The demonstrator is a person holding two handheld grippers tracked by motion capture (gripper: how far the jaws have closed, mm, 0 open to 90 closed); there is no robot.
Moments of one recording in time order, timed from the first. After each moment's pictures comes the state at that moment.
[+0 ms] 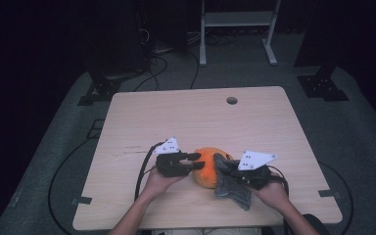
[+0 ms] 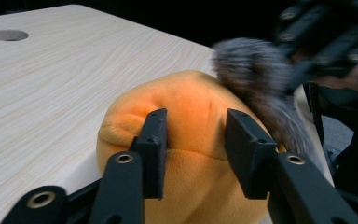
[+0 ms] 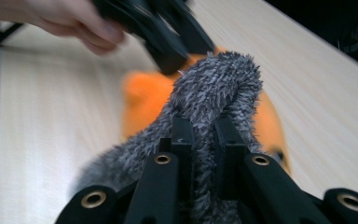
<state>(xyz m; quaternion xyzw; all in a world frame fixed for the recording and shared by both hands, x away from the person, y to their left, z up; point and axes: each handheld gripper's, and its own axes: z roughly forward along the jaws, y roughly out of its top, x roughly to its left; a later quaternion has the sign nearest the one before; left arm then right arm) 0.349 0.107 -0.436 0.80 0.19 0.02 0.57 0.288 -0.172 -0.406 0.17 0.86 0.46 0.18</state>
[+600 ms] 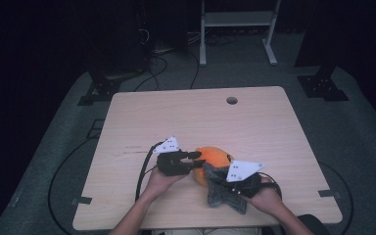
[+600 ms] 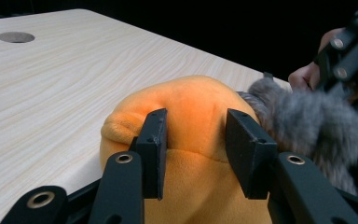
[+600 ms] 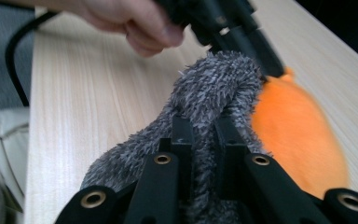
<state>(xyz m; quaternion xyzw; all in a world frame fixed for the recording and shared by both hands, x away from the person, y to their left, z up) 0.353 0.108 -0.439 0.79 0.21 0.03 0.58 0.274 -0.146 -0.408 0.11 0.88 0.43 0.18</state>
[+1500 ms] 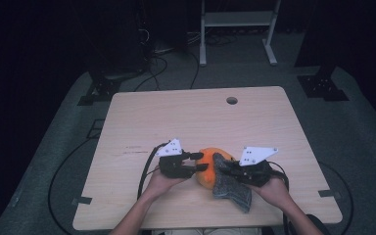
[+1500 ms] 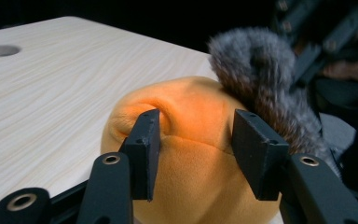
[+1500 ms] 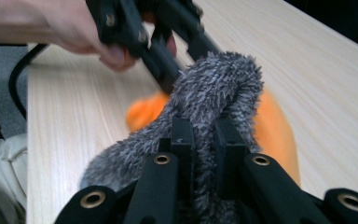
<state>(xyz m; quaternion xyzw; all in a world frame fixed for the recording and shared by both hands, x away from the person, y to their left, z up) 0.343 0.098 -0.435 0.80 0.16 0.04 0.58 0.296 -0.175 -0.392 0.17 0.86 0.46 0.14</state>
